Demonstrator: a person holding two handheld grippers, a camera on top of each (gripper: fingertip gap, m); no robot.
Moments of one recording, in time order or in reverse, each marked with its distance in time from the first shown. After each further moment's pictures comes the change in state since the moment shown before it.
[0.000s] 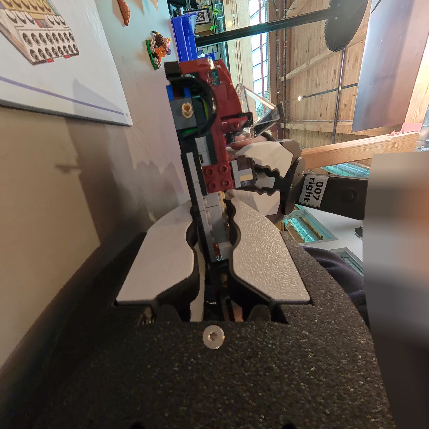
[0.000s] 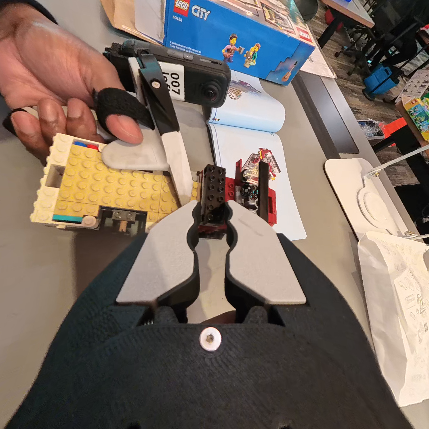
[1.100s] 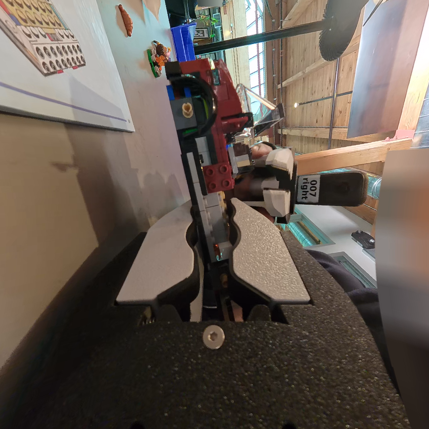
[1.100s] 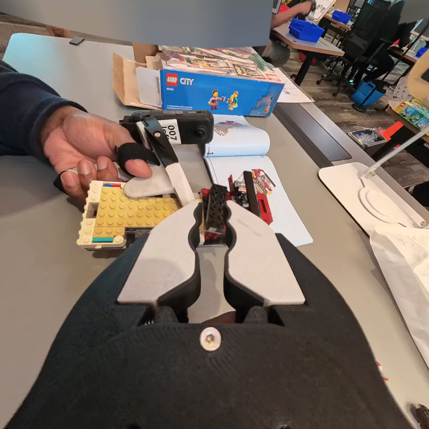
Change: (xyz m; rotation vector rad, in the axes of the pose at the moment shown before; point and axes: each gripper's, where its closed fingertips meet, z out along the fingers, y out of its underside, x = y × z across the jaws) left arm 0.000 -0.005 -0.001 0.024 0.009 -0.007; right arm 0.008 -0.020 -0.021 0.177 0.010 0.182
